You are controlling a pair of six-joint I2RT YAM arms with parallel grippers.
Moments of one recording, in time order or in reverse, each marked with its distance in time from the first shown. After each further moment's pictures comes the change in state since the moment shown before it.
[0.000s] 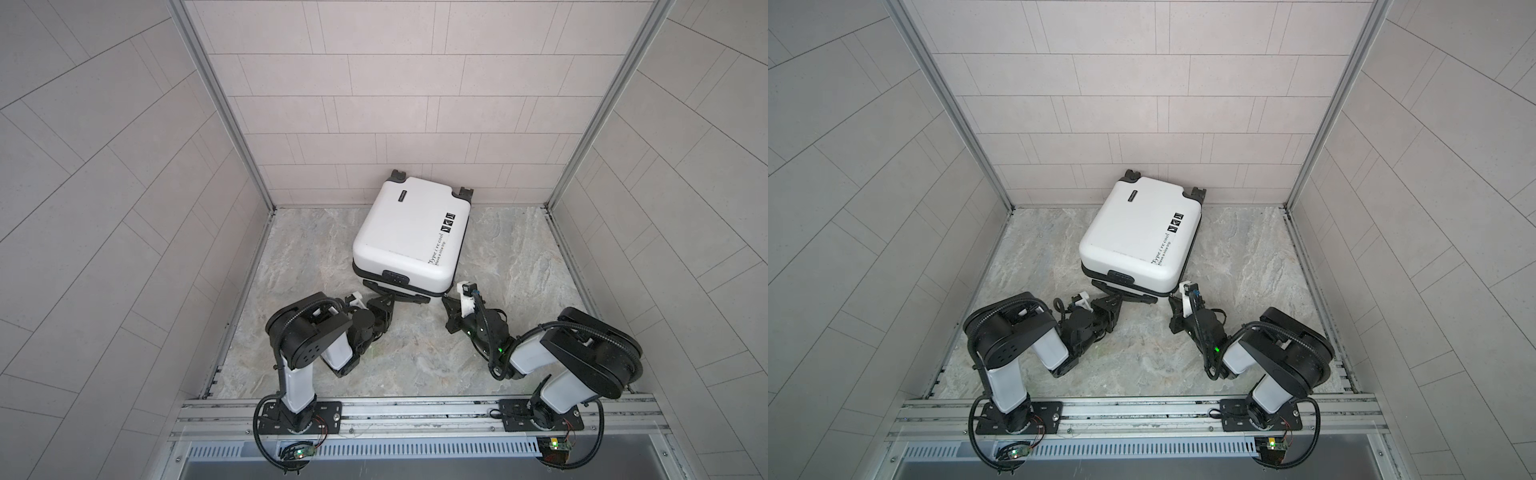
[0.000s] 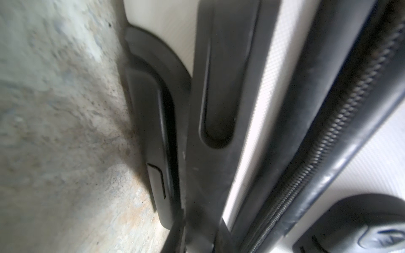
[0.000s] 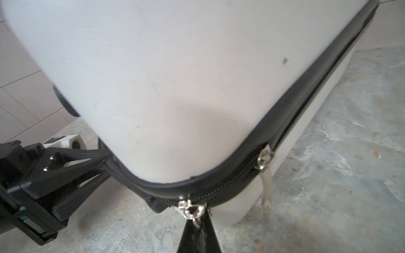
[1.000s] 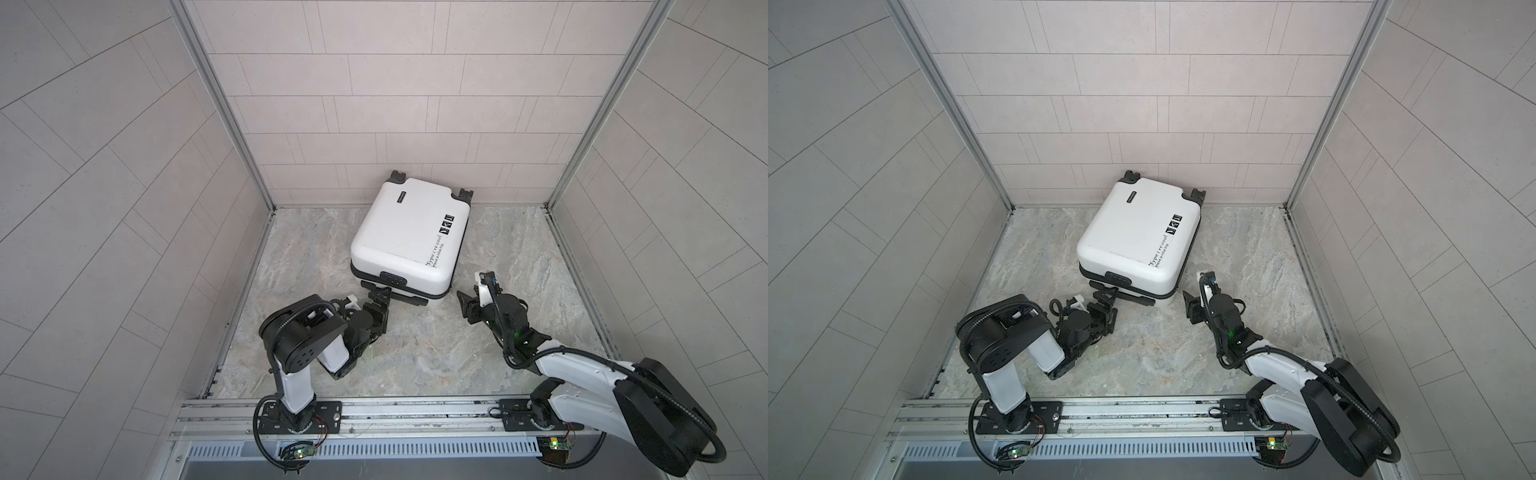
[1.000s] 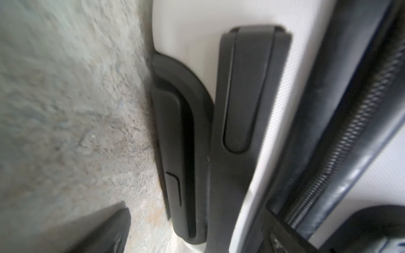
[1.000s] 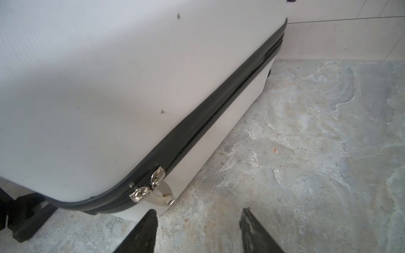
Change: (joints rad) left arm -0.012 -0.051 -0.027 -0.070 -0.047 0.013; right arm -0.174 -0.473 0.064 -0.649 -0.035 -0.117
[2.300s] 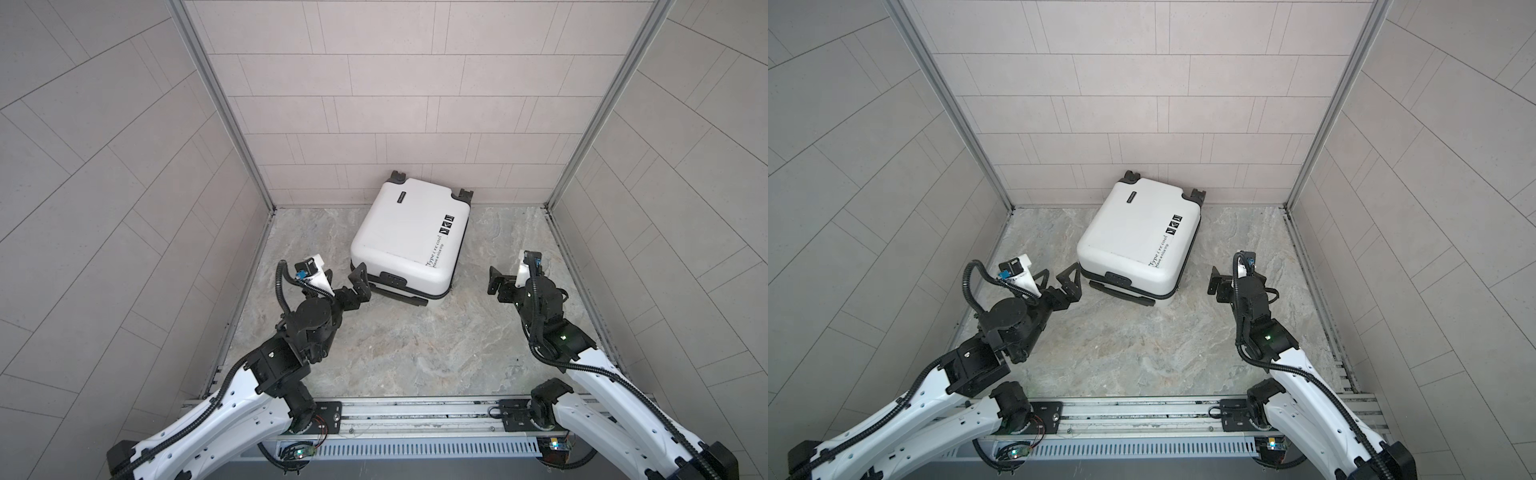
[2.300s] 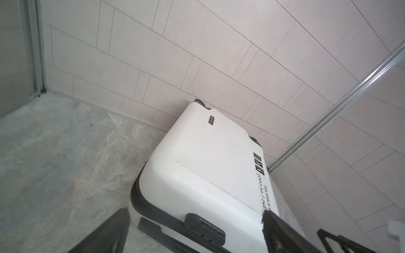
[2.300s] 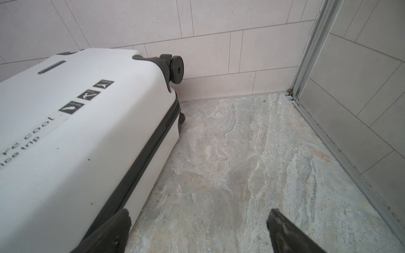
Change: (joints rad) left arm -0.112 -1.153 0.514 -1.514 -0.415 1.207; right arm -0.137 -0.273 0.315 -0.560 0.235 0.034
